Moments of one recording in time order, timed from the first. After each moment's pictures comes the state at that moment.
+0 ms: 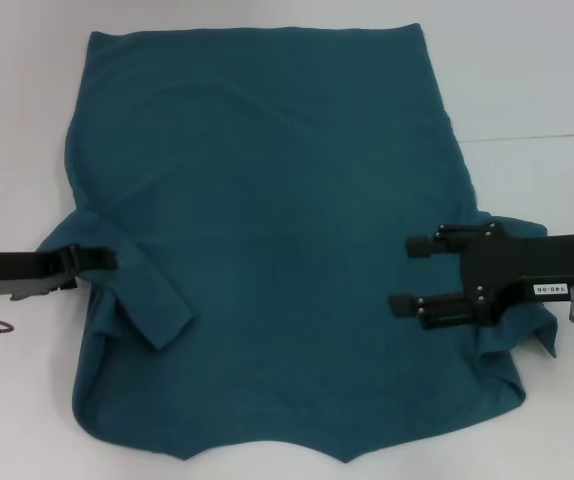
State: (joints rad) left arm -0.68 -2.07 0.78 0.67 2.40 0.94 -2.58; right arm 0.53 2.09 -0.70 -0.94 -2.09 -1.63 1.48
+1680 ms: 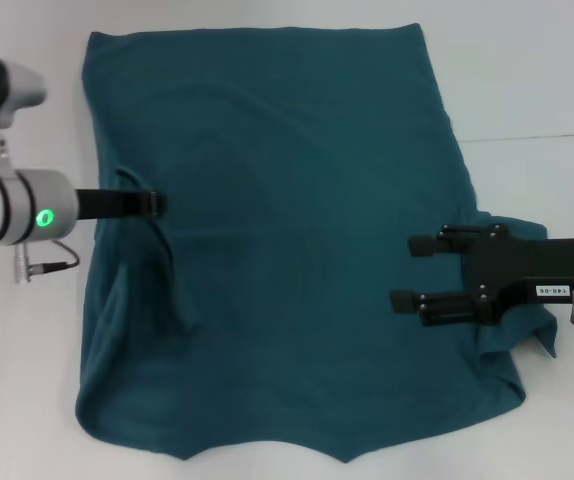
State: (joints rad) left arm -0.75 -2.13 0.96 0.80 2.37 0.86 -2.44; right arm 0.51 2.09 -0.70 -0.91 -2.06 -1.61 1.48
